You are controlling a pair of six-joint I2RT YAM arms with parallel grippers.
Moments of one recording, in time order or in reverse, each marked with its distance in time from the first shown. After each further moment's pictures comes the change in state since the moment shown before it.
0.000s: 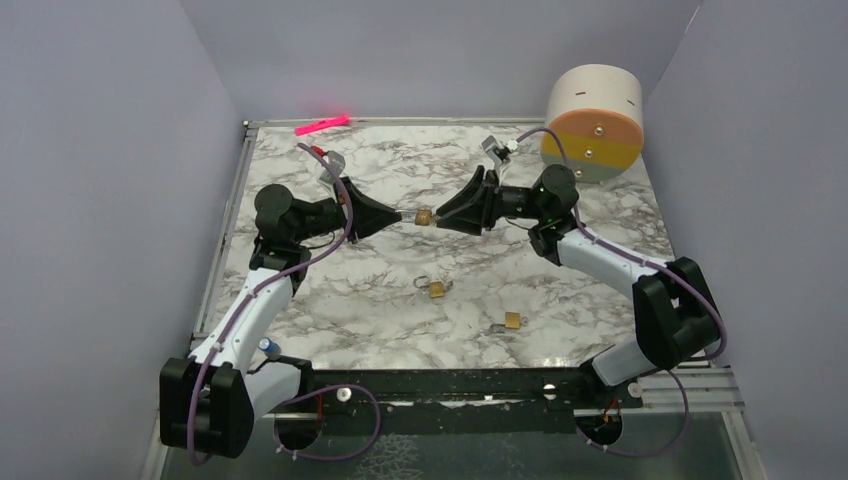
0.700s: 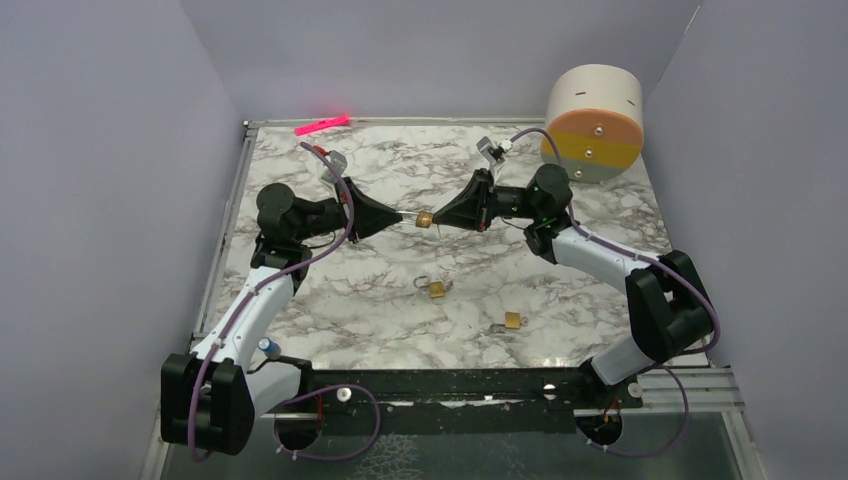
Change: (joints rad) left arm 0.000 0.019 0.002 0.000 0.004 -0.001; right arm 0.014 0.049 0.016 0.019 -0.011 0.015
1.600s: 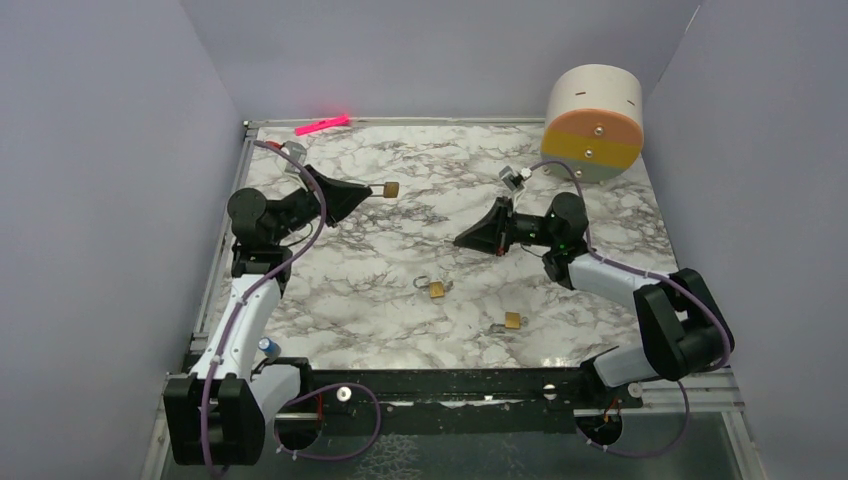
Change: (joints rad) left arm 0.164 -0.075 -0.003 0.009 -0.139 -0.029; right arm -0.086 -0.105 -0.253 0.029 0.030 0.010
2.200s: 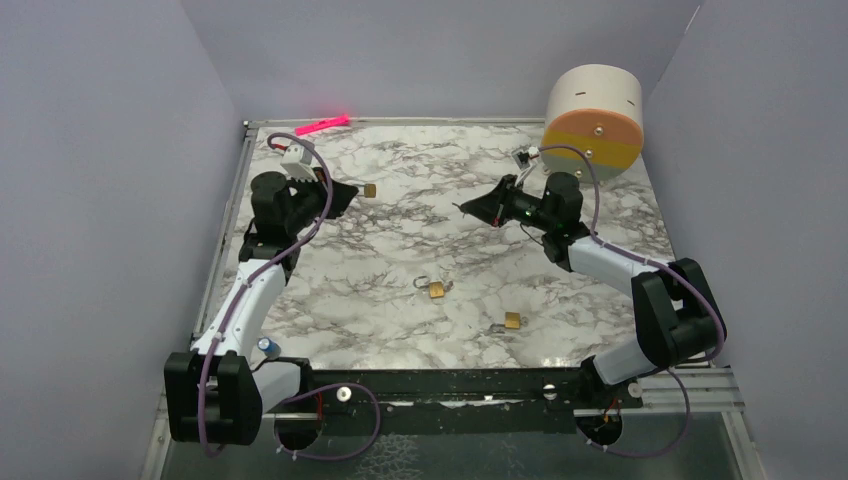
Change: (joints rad) left arm -0.017 0.098 0.056 -0.347 -0.362 0.181; right arm -0.050 0.060 0.085 -0.203 0.285 -0.076
